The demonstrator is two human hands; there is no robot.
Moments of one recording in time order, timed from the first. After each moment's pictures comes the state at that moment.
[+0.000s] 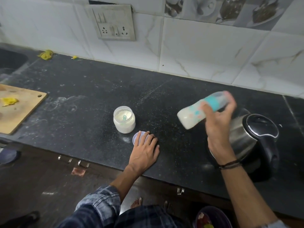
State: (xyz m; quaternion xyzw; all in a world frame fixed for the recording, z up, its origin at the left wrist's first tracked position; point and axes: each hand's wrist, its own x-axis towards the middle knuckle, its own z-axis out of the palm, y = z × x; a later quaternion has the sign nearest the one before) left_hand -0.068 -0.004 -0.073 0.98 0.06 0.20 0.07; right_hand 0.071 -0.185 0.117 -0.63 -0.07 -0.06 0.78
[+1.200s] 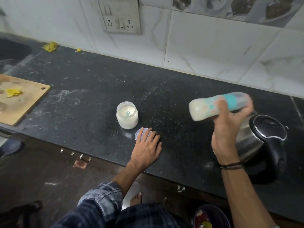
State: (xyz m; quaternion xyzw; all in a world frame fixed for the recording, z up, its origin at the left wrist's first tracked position) left_hand -0.067 -0.004 -0.075 0.97 0.07 0.20 0.07; right_hand 0.069 -0.183 0.121 -0.58 -0.05 -0.06 0.81
